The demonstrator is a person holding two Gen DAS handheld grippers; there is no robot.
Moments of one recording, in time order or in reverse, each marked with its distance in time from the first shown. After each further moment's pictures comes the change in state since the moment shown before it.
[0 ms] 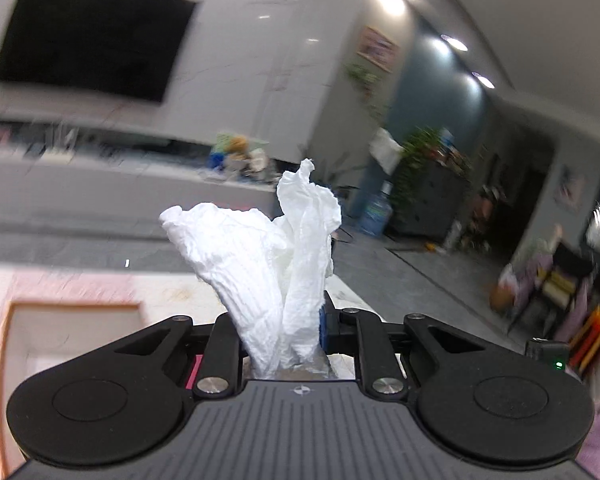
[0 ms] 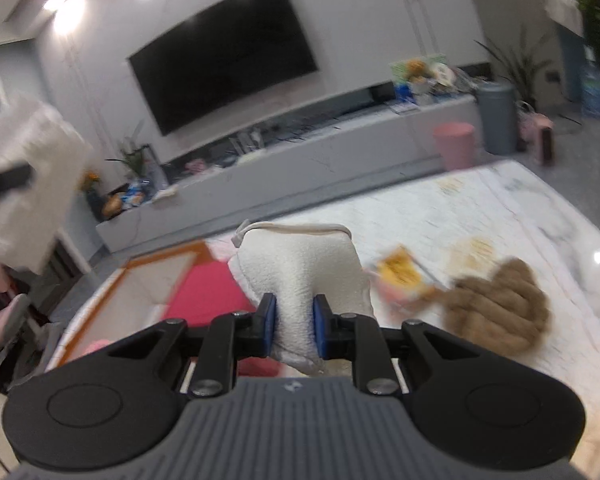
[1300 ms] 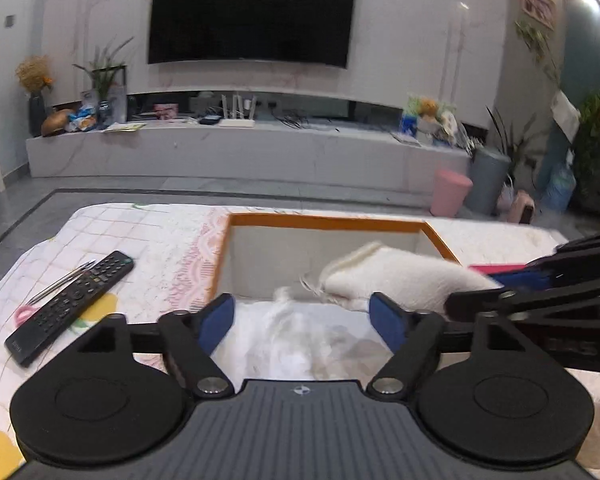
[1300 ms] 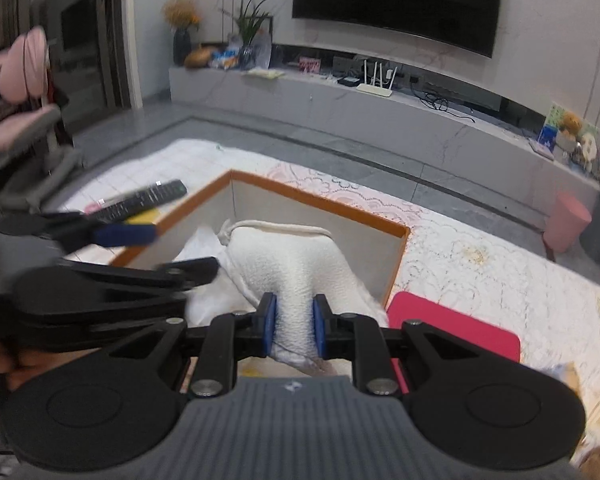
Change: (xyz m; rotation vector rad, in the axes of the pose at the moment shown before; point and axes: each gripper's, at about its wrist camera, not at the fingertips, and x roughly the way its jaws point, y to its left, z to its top) left arm 0.039 0.129 -0.074 0.003 0.052 0.575; right arm 0.212 0.239 -0.004 -0.554 0.274 0.055
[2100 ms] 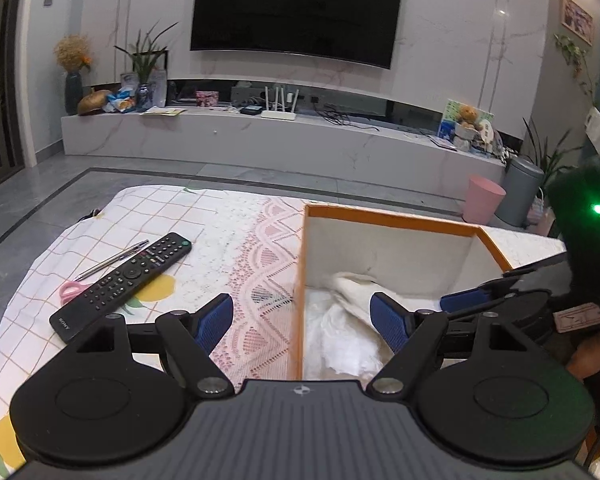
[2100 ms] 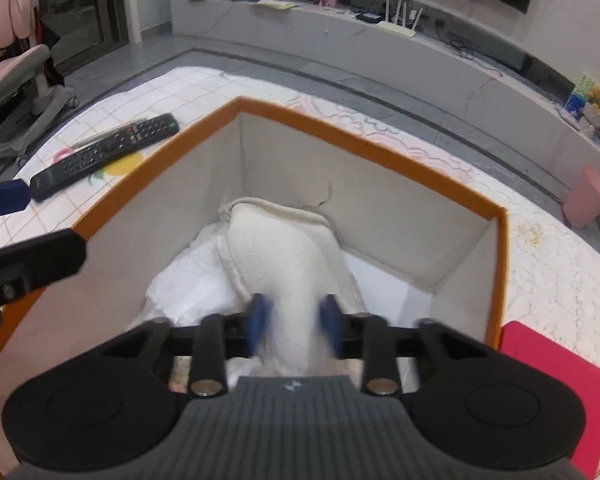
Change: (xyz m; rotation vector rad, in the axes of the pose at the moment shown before) left arm -0.005 0.046 -0.001 -0.070 0.016 0.072; right arm 0.109 0.023 0.016 -0.023 0.183 0.000
